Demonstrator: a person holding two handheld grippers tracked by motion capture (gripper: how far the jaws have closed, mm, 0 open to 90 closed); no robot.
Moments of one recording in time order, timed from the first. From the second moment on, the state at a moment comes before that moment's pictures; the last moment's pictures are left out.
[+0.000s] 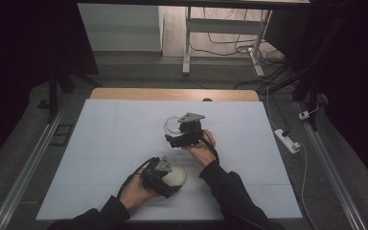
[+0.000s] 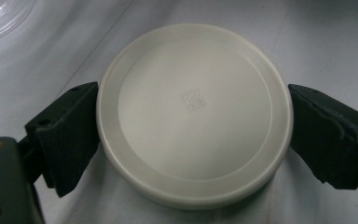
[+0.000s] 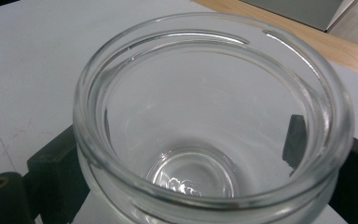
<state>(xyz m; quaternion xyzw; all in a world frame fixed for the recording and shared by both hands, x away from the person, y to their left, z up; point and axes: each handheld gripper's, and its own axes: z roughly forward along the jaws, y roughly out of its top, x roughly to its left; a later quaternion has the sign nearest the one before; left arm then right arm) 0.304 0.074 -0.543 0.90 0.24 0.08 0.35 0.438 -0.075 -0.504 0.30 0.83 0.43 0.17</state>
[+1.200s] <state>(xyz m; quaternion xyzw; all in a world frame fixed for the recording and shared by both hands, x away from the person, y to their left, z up) 0.300 0.100 -0.533 0.87 0.26 0.04 0.42 0.423 -0.099 -0.481 0.30 0.83 0.45 0.15</state>
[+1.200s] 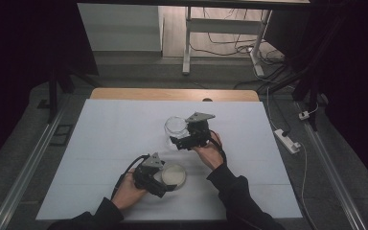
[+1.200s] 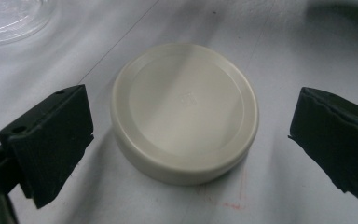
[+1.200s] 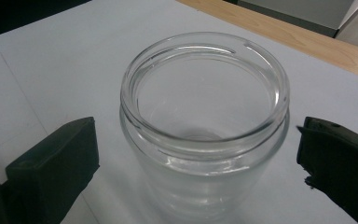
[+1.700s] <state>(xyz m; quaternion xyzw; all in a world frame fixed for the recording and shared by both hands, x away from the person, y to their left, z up) 0.295 0.126 -0.522 0.85 0.28 0.02 0.44 0.406 -0.108 -0.486 0.29 0.84 0.44 0.14</state>
